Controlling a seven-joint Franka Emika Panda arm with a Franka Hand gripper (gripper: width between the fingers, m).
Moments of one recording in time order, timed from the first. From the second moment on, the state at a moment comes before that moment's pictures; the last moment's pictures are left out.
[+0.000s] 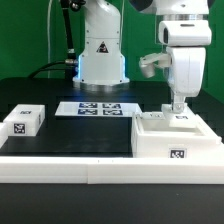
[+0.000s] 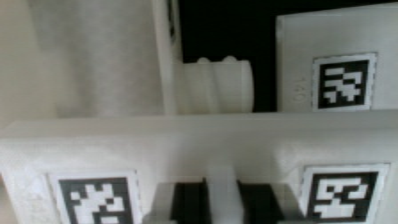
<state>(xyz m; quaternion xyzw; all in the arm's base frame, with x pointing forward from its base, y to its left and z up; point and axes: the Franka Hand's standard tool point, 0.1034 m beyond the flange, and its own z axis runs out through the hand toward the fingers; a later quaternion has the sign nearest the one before) 0.500 0.112 0.057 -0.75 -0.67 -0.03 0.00</state>
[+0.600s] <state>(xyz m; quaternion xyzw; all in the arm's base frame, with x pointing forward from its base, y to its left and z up) 0.533 0.108 0.058 -0.75 -0.66 -0.04 0.00</state>
